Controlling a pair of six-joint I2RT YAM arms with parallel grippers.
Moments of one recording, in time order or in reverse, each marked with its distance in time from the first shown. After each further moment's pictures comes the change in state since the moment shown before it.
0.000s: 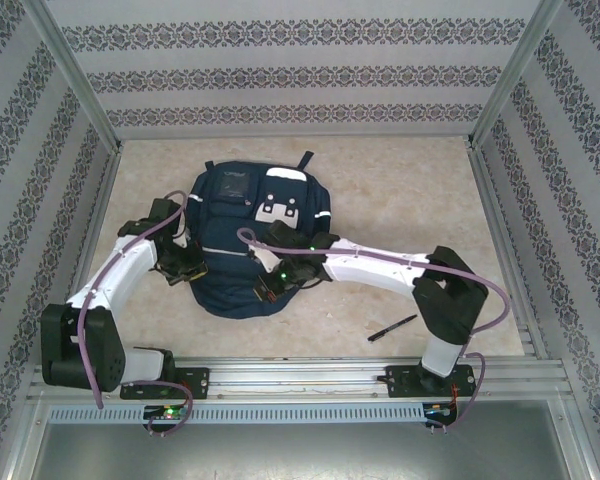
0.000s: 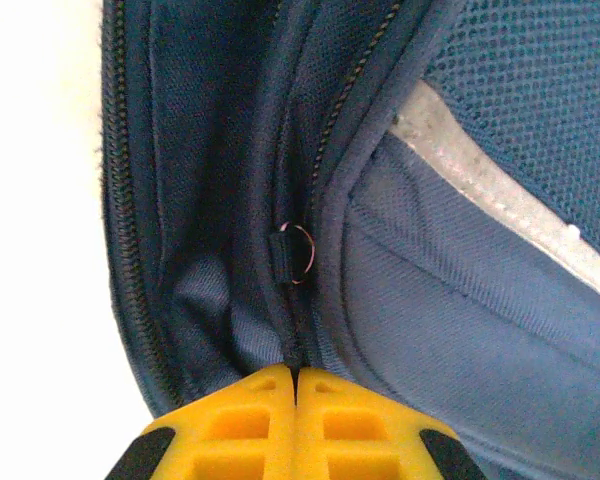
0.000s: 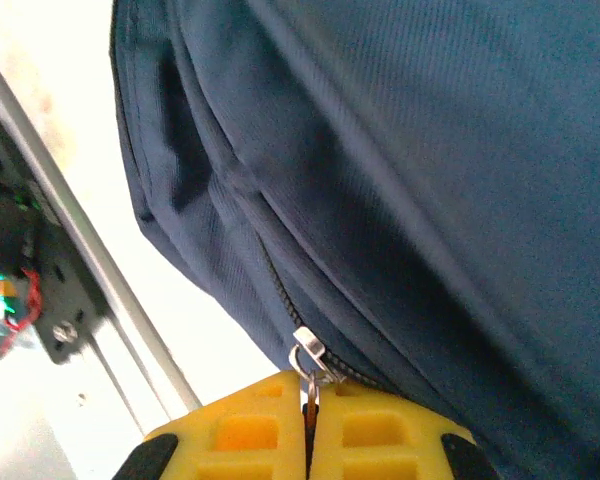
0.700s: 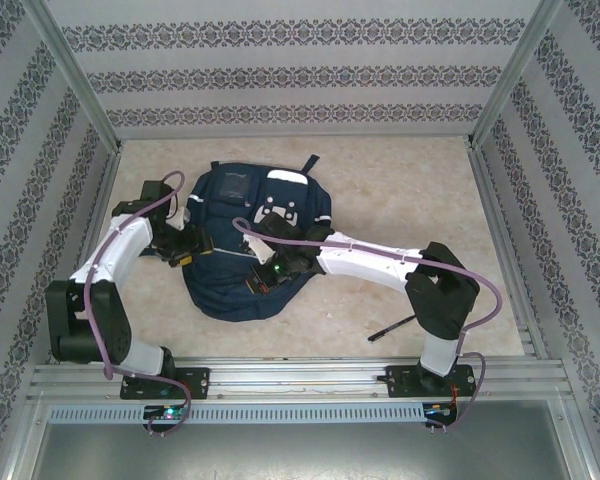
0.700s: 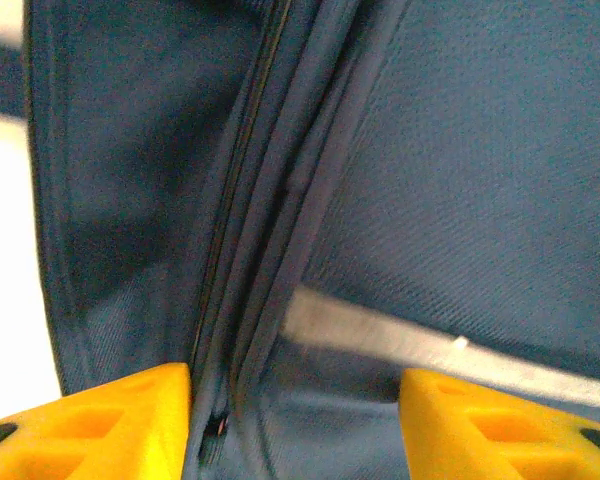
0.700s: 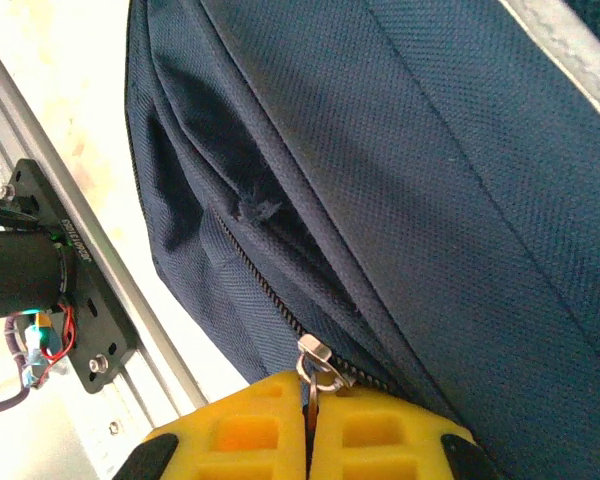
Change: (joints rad) left arm 0.077 0.108 0.114 -0.016 0.061 0.162; right arm -0.010 0.084 0.122 0.008 -0.057 0.059
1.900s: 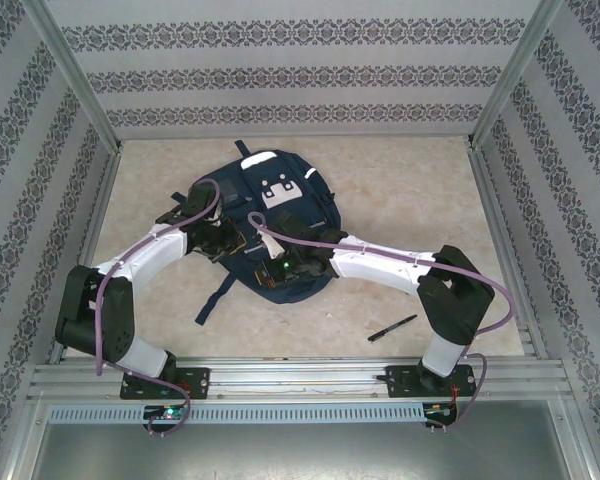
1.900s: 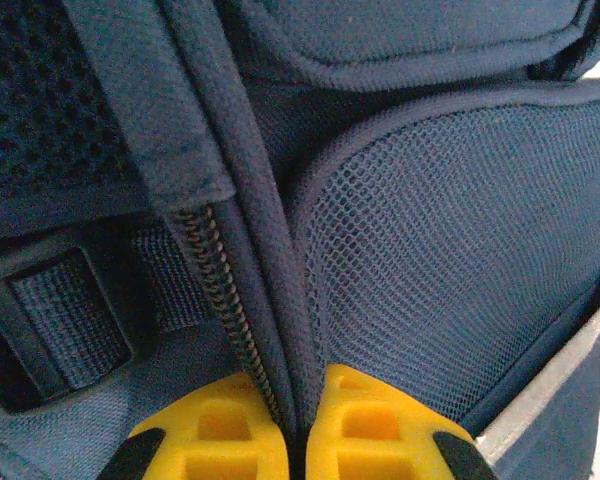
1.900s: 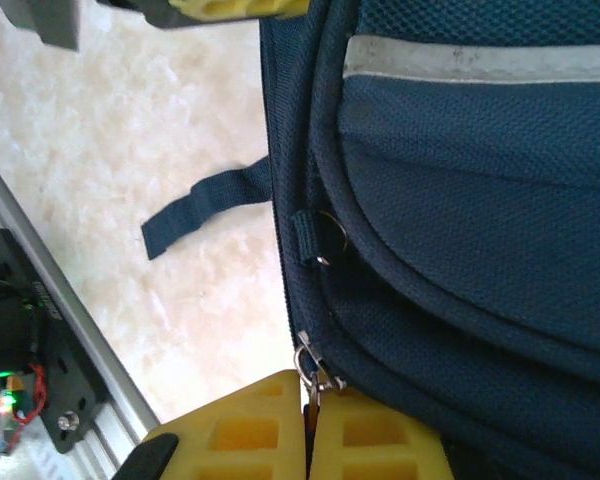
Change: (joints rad) left arm -0.285 0.063 -0.063 0.428 -0.037 -0.508; right arm -0.030 -0.086 -0.125 0.108 0.108 0.049
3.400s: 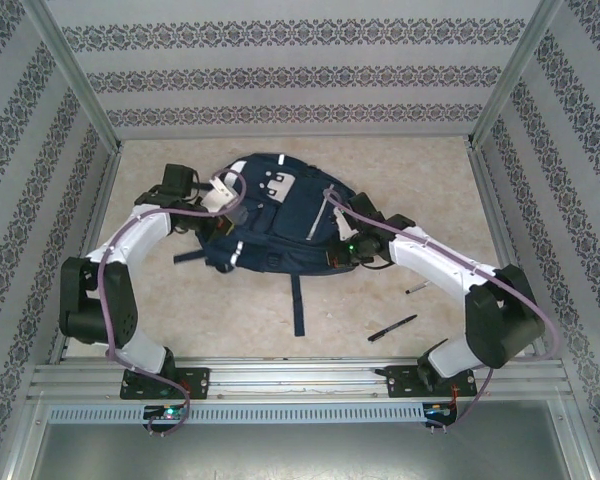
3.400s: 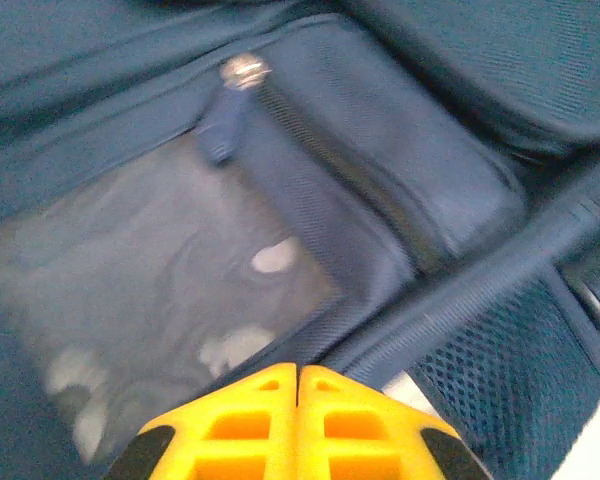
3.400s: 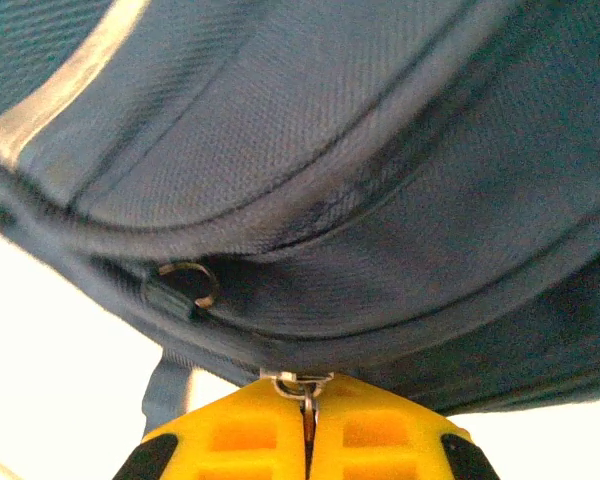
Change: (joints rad) left arm 0.195 0.103 0.175 -0.062 0.169 1.402; right arm -0.344 -0.254 -0.180 -0.244 0.073 -0.092
